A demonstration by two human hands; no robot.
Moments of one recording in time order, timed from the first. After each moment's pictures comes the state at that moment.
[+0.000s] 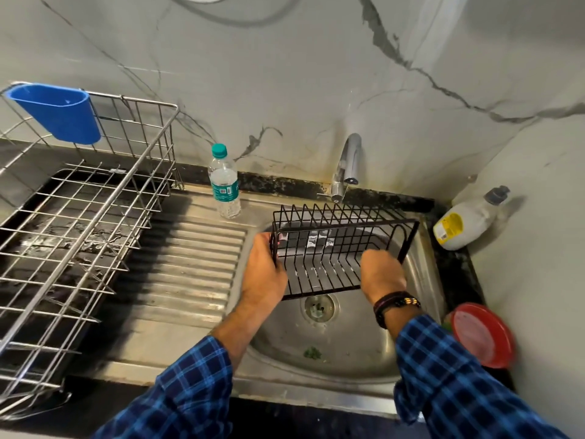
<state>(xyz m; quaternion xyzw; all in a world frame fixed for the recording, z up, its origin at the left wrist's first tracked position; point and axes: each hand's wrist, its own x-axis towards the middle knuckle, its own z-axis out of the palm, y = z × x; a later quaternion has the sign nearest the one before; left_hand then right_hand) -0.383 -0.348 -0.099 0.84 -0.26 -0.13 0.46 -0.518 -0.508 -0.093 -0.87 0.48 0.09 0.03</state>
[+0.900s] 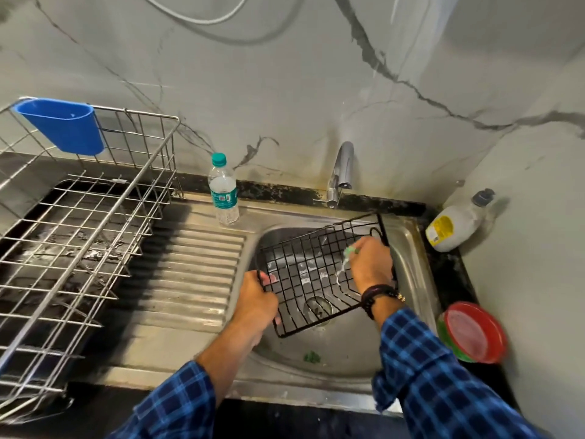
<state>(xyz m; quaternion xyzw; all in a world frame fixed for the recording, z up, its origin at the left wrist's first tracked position) -0.404 -0.320 -0.101 0.75 -0.04 -0.39 0.54 -0.493 -0.512 -0.100 -0.78 0.57 -0.12 0.25</state>
